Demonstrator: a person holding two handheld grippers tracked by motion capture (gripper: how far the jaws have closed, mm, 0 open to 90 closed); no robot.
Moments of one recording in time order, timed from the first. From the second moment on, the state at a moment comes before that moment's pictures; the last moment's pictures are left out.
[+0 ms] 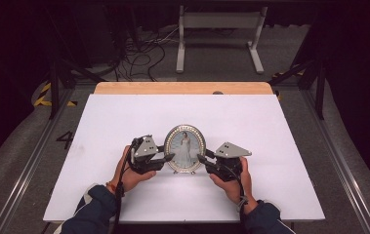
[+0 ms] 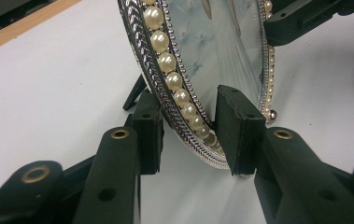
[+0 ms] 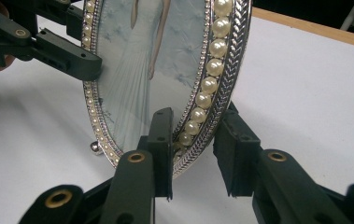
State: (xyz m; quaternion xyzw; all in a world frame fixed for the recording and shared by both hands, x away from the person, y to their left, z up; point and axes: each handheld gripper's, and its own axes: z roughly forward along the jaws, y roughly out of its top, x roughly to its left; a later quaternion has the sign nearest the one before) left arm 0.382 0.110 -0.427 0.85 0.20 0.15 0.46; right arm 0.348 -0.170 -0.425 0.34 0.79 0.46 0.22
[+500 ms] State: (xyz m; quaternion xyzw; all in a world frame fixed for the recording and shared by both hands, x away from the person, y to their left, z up) left arm 0.380 0.109 -0.427 0.85 0.22 0.15 0.46; right arm 0.349 -0.171 -0.425 0.34 0.79 0.46 0.22
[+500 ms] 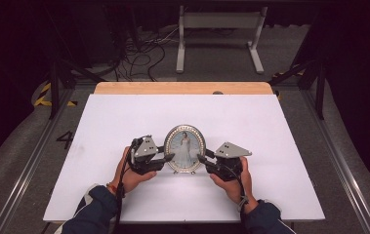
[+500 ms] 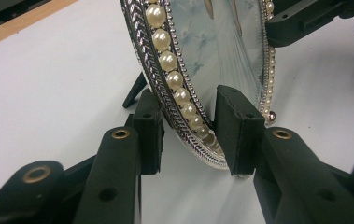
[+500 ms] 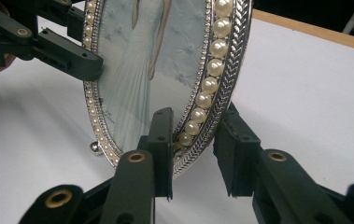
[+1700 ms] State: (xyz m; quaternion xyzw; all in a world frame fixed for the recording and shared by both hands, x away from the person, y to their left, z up) left arm 0.372 0.112 -0.423 0.85 0.19 0.19 0.45; right arm 0.347 -0.168 -0.418 0.28 0.83 0.42 0.23
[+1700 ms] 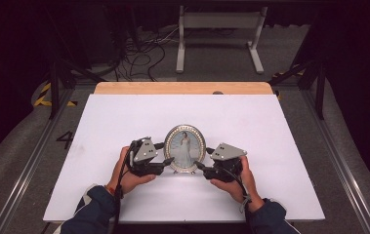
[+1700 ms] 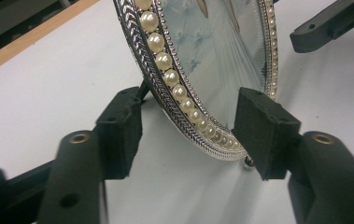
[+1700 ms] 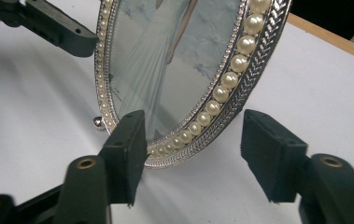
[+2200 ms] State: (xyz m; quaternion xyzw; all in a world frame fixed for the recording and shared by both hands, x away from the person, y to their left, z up) left arm 0.371 0.111 -0.428 0.85 0.21 0.19 0.44; right arm 0.348 -0.170 -0.419 0.29 0.83 0.41 0.24
